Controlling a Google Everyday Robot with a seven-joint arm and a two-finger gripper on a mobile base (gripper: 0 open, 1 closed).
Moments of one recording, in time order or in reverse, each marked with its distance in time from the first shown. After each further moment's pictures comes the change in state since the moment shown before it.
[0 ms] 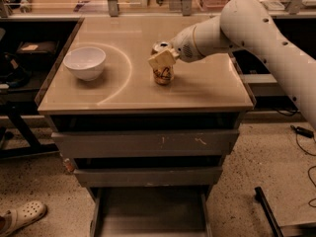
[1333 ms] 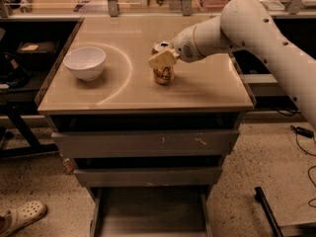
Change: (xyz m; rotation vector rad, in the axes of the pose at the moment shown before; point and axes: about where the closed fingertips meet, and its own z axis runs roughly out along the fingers) arm 0.000 0.000 0.000 -0.001 0.000 0.000
